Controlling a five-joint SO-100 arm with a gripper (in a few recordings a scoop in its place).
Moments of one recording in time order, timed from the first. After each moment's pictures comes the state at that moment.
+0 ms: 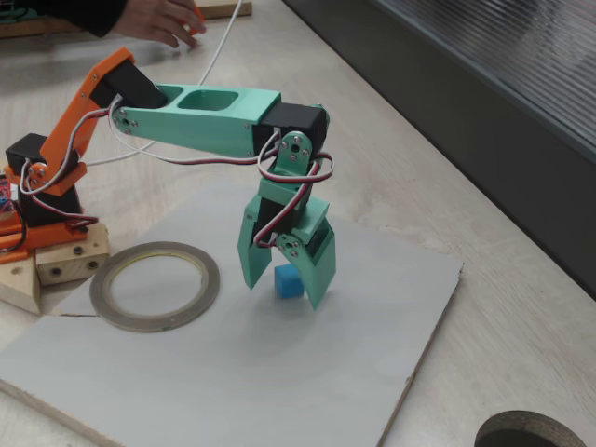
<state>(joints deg) -13.0 49.1 47.3 105.5 100.7</state>
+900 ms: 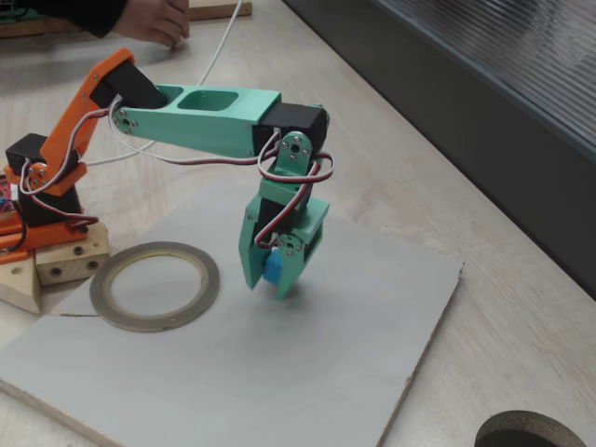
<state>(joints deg) -13.0 49.1 47.2 103.9 100.7</state>
